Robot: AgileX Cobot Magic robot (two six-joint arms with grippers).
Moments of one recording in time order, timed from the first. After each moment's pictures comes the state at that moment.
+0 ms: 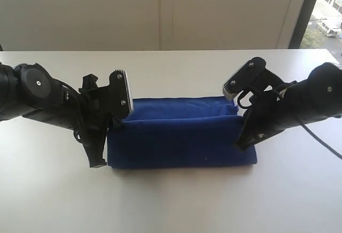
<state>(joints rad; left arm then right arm) -0.53 1.67 -0.90 -0.62 0.21 1.54 0.18 1.58 -0.81 0.20 0.25 -0.67</state>
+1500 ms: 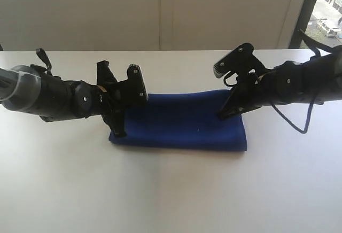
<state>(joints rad) -0.53 2.00 -1.10 -0.44 -0.23 1.42 0.15 1.86 -1.01 0.23 -0.02 -0.65</state>
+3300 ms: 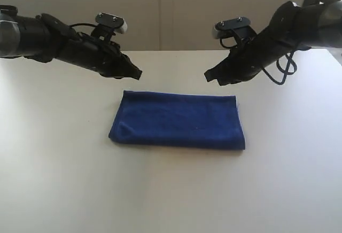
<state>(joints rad) -0.32 2.07 -1.54 -1.00 0.50 1.13 0.06 2.04 -1.50 0.45 0.57 -0.57</state>
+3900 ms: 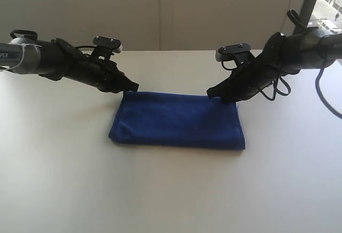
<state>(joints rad) -0.30 2.25 -1.62 -0.96 0.39 1.06 0.04 2.19 -1.51 0.45 0.48 -0.54</state>
